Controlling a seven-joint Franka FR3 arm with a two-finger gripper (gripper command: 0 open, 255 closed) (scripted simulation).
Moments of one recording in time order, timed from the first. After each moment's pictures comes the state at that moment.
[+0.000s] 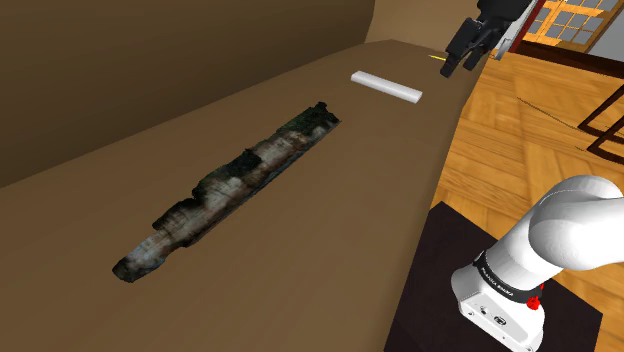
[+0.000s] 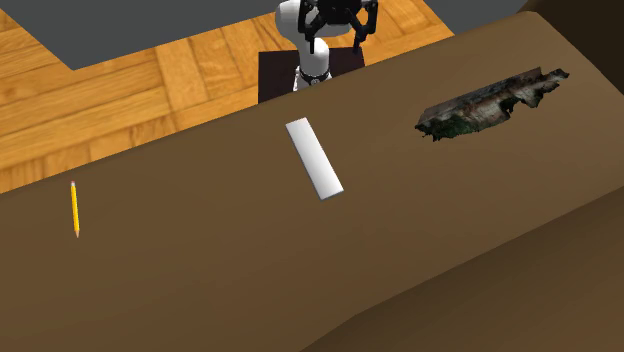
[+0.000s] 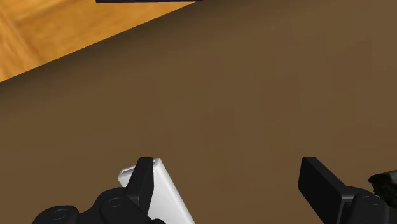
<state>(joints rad) 0.01 -0.83 0.05 -2.27 -0.02 1.62 0.07</state>
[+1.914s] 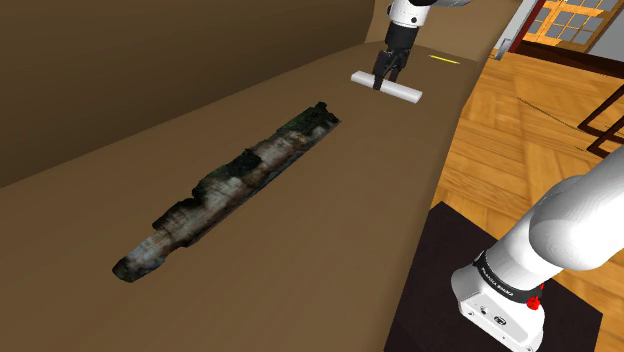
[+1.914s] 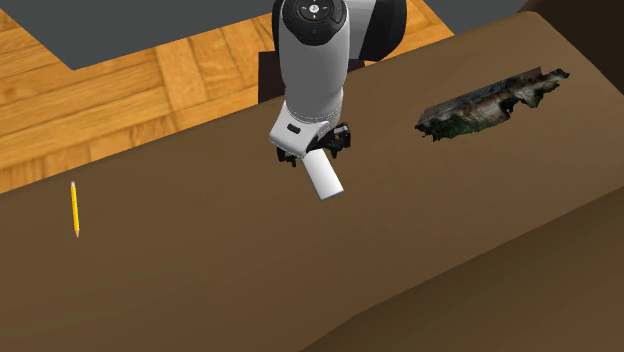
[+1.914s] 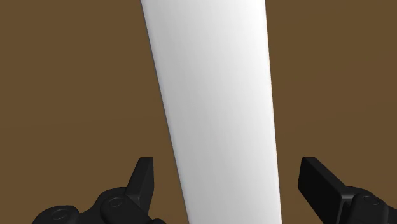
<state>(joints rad) 0.02 -0.13 -0.10 -1.95 -0.01 1.84 -0.24</state>
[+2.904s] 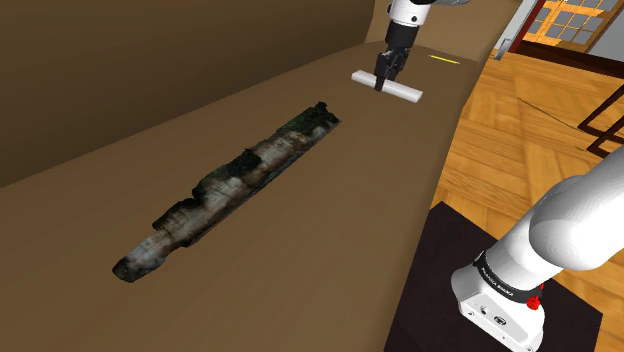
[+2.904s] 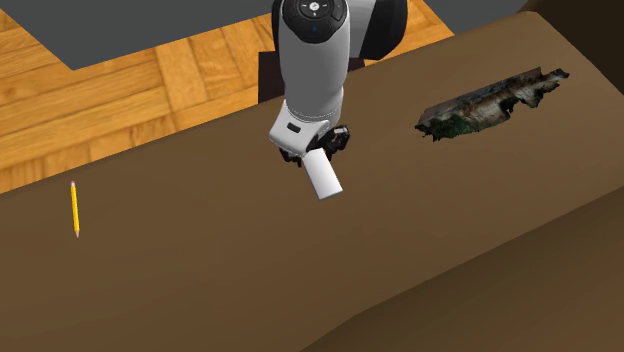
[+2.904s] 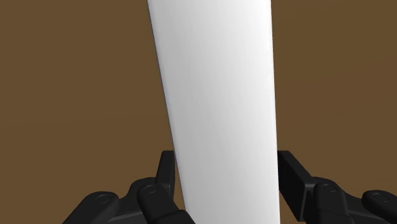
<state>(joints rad) 0.02 -0.13 -0.10 -1.95 -0.01 1.84 -0.24</state>
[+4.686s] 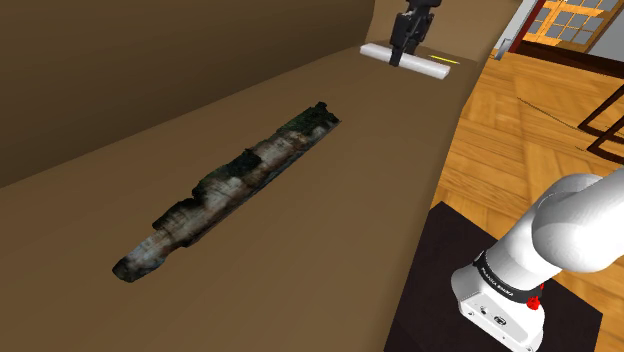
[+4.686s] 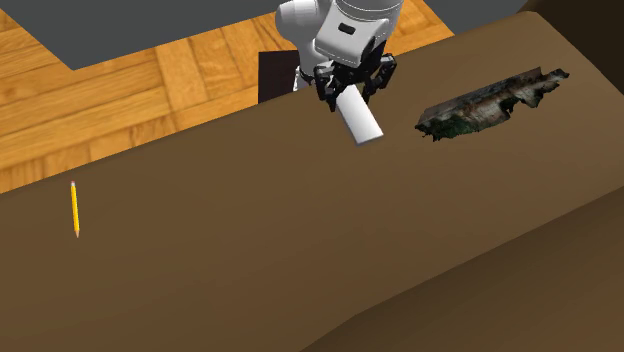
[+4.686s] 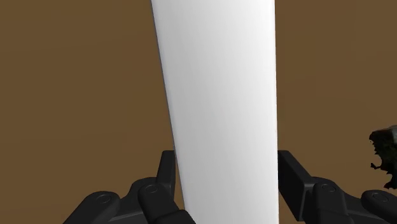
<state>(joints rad) 0.07 -0.32 0.00 -1.89 0.00 1.58 -0.09</state>
